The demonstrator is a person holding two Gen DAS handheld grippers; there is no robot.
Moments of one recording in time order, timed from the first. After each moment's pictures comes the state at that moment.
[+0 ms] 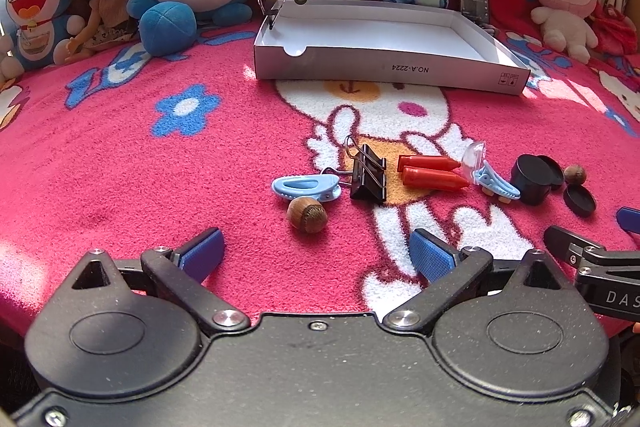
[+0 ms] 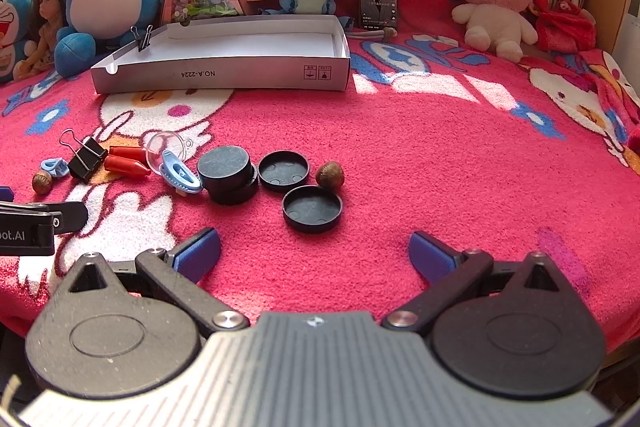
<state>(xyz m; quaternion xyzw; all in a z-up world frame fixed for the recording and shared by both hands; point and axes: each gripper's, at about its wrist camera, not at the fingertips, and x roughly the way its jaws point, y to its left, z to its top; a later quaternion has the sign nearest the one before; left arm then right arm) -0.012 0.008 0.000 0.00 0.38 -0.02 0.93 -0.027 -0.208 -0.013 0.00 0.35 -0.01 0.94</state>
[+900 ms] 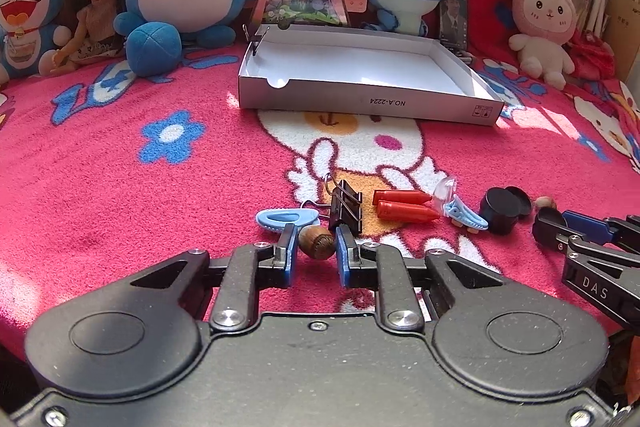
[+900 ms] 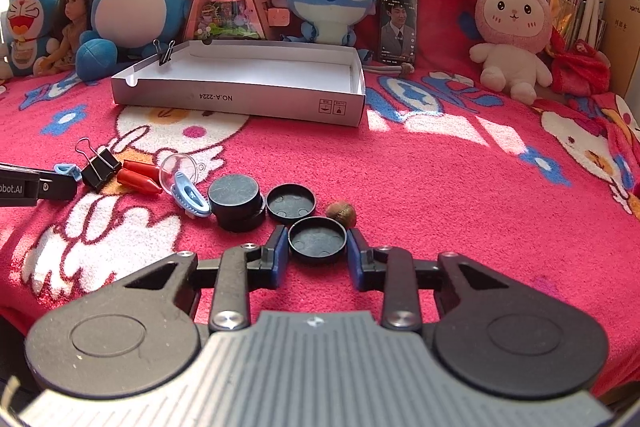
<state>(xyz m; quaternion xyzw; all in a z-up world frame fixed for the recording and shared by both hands) -0.014 0.013 0.018 -0.02 0.36 -0.07 0.93 -0.029 -0.206 -0.001 -0.04 0.31 0.02 0.95</state>
